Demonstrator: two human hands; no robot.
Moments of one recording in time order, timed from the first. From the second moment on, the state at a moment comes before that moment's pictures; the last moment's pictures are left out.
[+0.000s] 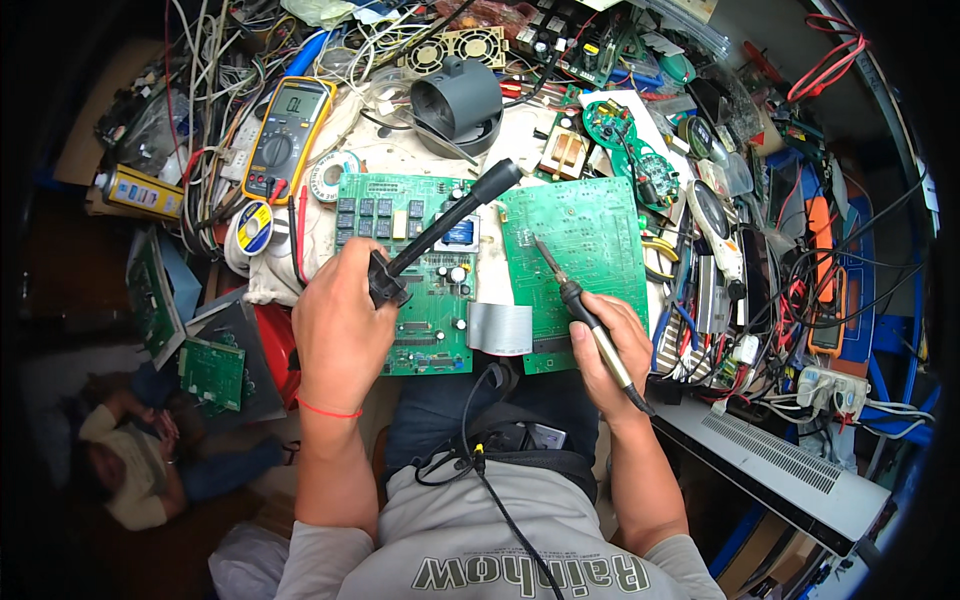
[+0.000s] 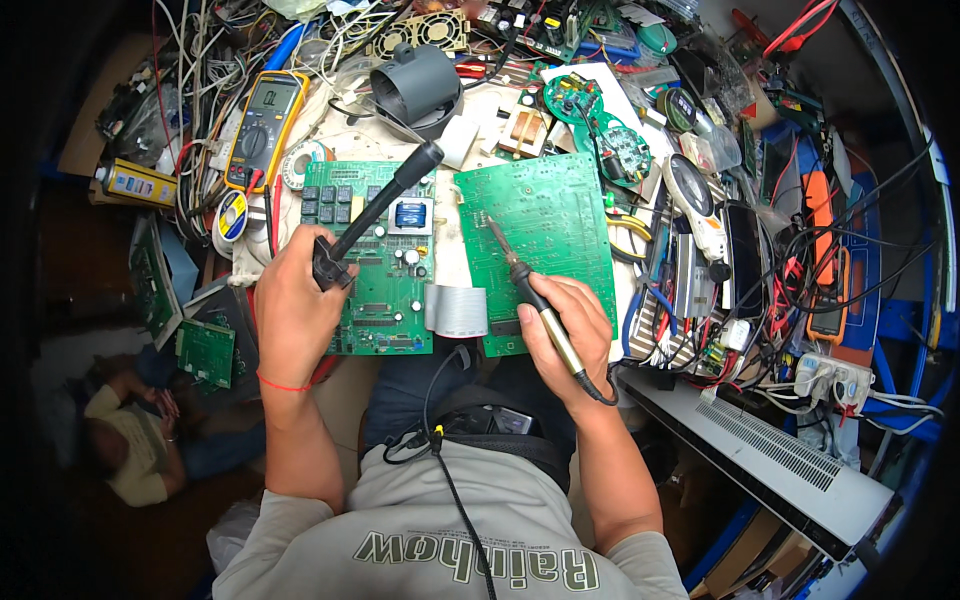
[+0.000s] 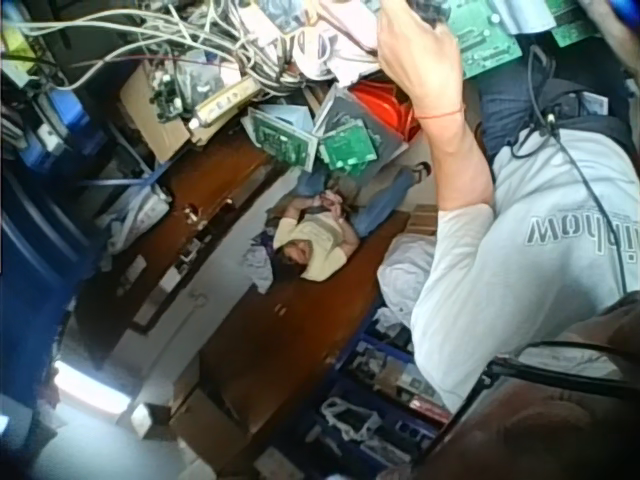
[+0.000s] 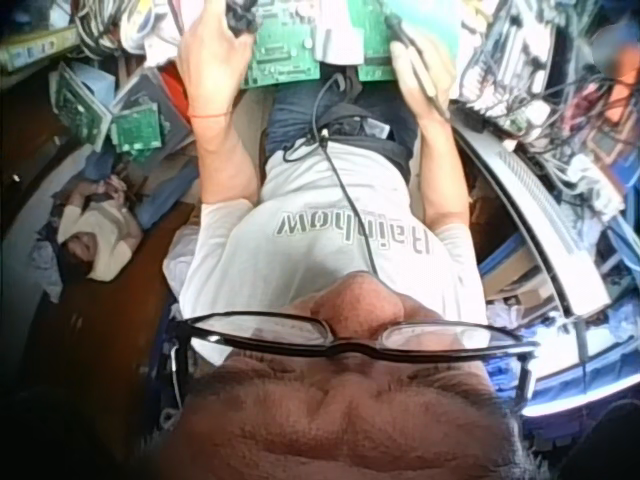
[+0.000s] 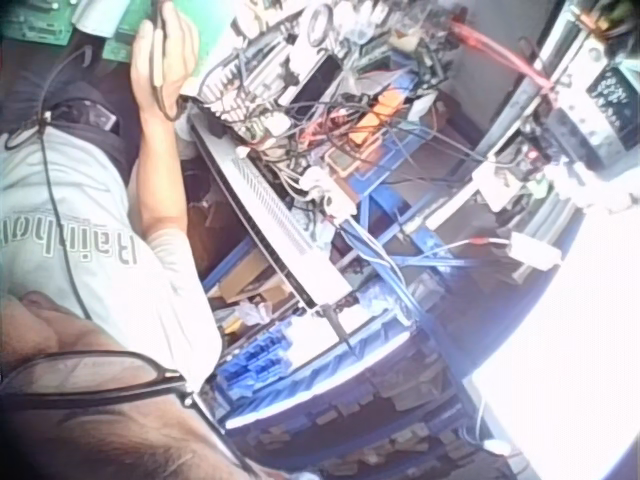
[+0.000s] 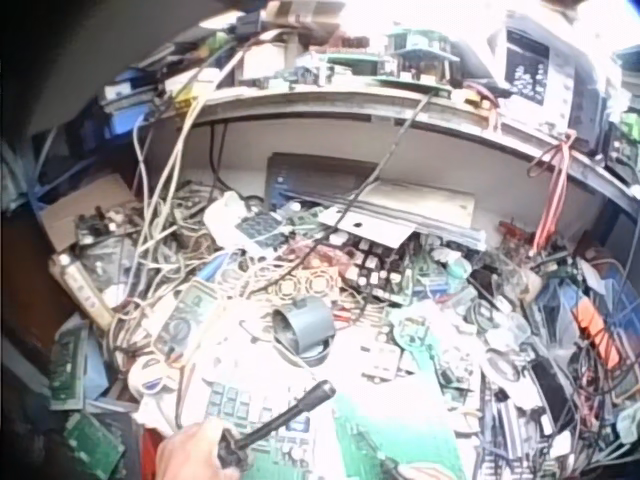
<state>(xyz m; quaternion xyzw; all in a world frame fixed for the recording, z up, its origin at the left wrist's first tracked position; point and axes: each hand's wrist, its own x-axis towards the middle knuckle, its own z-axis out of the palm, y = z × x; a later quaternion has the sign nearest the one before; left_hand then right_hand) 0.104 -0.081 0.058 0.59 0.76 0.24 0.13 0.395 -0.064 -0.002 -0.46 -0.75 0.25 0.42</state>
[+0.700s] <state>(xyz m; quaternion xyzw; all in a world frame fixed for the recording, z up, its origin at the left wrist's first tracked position) 0.158 -0.026 0.046 0.68 0.70 0.17 0.14 0.397 -0.060 -0.006 -0.45 -0.75 0.26 0.42</state>
